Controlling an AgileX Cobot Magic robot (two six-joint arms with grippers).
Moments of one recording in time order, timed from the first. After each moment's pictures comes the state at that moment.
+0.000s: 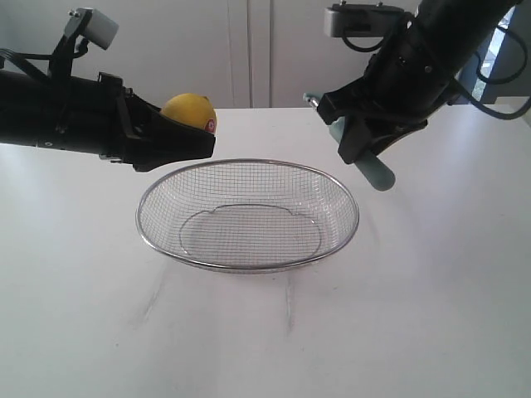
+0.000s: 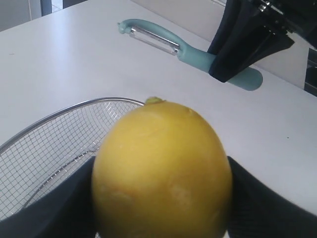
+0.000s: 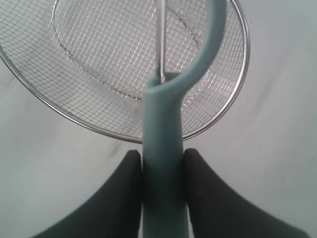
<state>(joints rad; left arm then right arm) -0.28 1.48 -0.98 -1.43 0.86 1.57 0.32 1.71 -1.57 0.27 1.21 -0.23</state>
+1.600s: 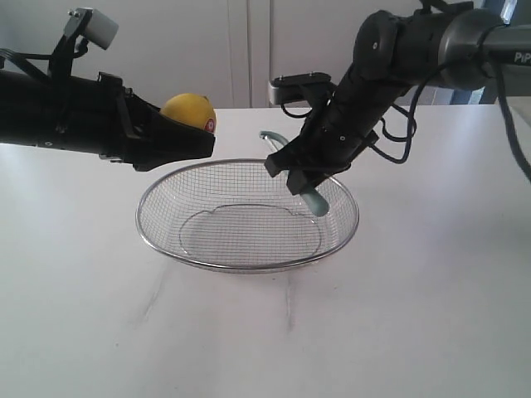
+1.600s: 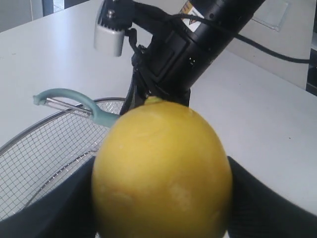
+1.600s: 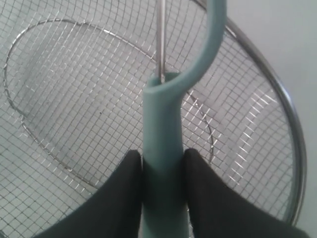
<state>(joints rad) -0.28 1.48 -0.98 -1.43 0.85 1.57 0.40 2.01 -1.58 0.30 0.87 -0.35</state>
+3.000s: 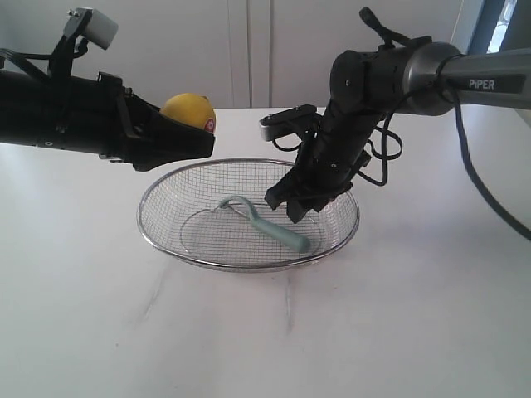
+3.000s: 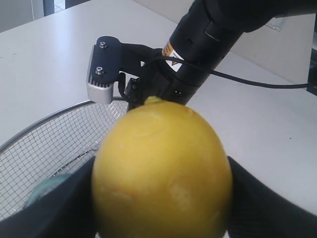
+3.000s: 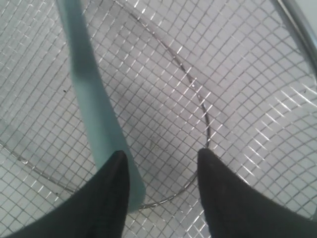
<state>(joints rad) -0.28 1.48 -0.98 -1.43 0.85 1.57 0.43 2.09 -1.58 0.18 0.87 -0.31</state>
